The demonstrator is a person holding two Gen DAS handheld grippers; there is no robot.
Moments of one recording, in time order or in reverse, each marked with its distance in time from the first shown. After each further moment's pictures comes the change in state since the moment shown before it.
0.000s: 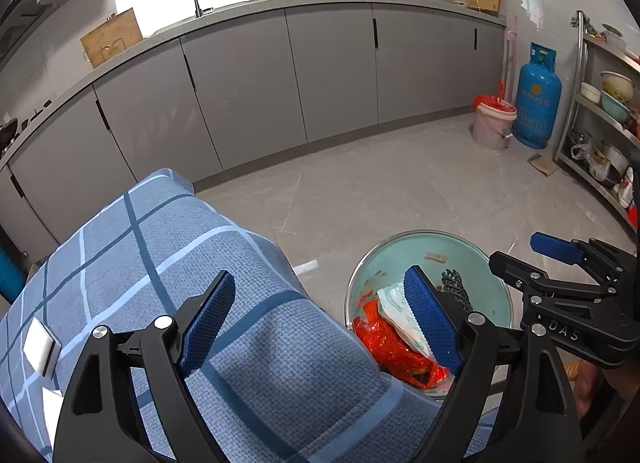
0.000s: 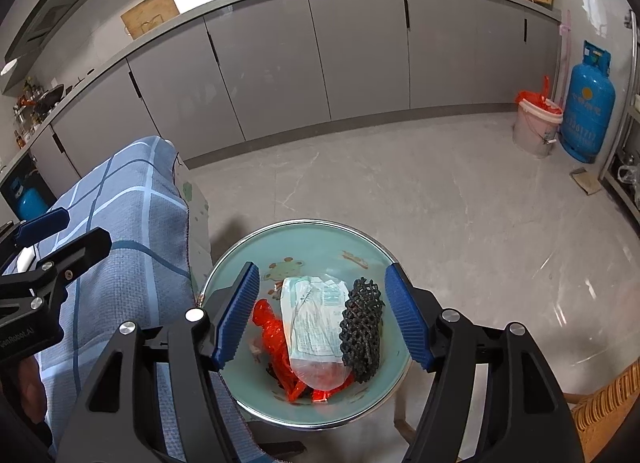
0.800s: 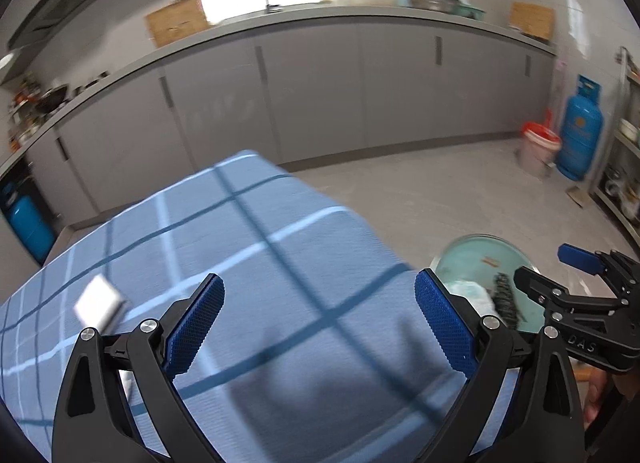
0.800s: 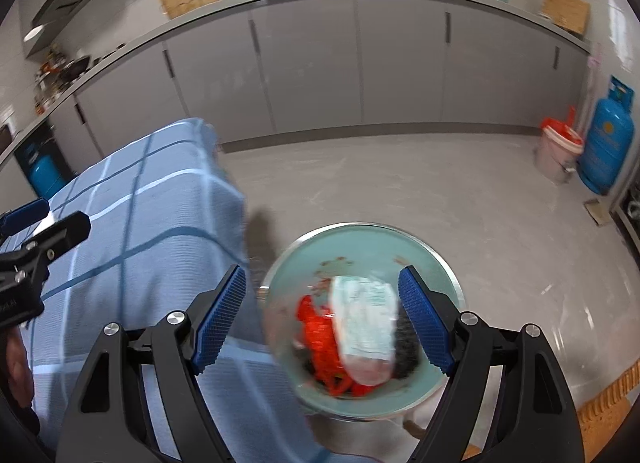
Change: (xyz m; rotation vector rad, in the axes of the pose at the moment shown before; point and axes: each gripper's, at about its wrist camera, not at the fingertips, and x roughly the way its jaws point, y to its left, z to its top) left arm -0.046 0.085 -0.026 -0.143 -0.017 0.154; right arm -0.010 0.077 0.000 -0.134 0.004 0.065
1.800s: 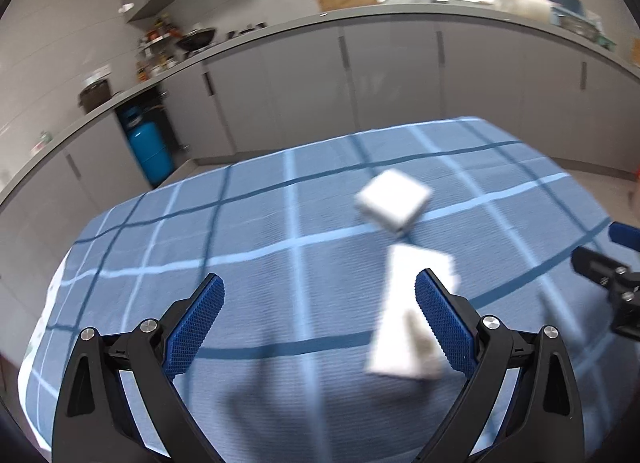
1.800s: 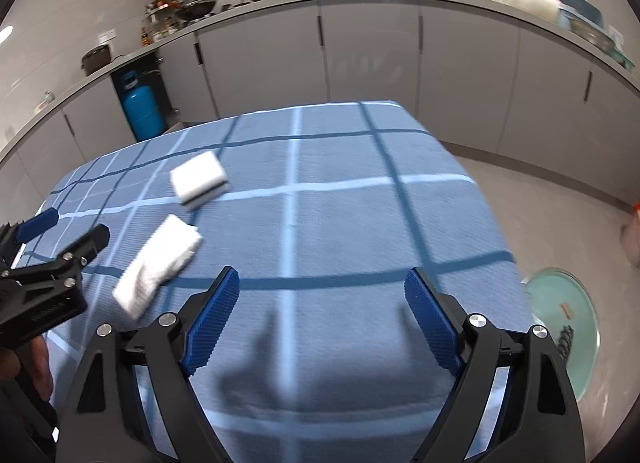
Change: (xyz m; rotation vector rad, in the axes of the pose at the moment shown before) left arm -0.065 0.206 -0.103 -0.240 0.060 0.424; right arm -0.006 0.222 -0.013 -0.291 0.042 0.282
